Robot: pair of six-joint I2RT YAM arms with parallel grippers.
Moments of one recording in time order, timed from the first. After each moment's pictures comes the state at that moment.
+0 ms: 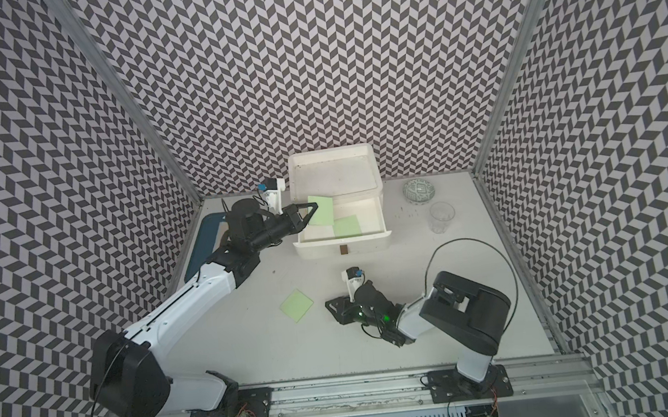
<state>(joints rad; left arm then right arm) -0.47 1.43 1.11 0.13 0.40 -0.69 0.95 1.72 0.45 0.84 -0.10 0.87</state>
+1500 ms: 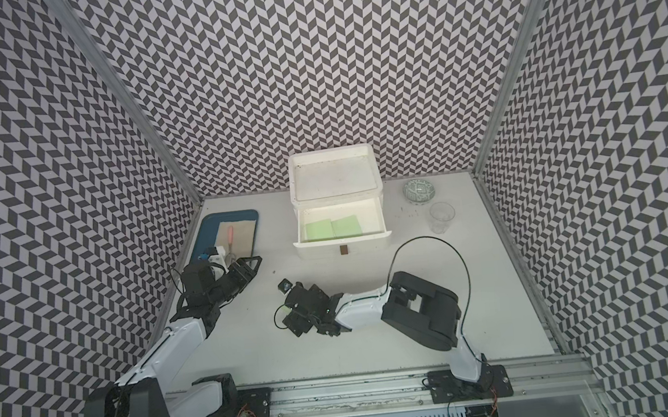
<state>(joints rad) 0.07 1.12 0.47 0.14 0.49 -0.71 1.14 2.01 1.15 0.05 0.20 0.22</state>
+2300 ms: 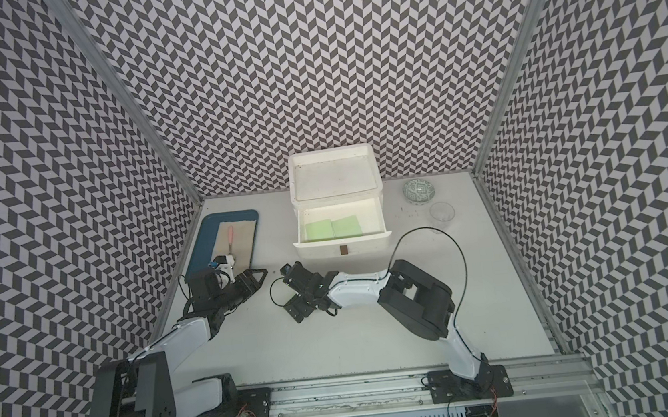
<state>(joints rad) 0.09 1.24 0.38 0.24 0.54 -0.57 1.04 2.08 1.38 -0.27 0.05 0.21</state>
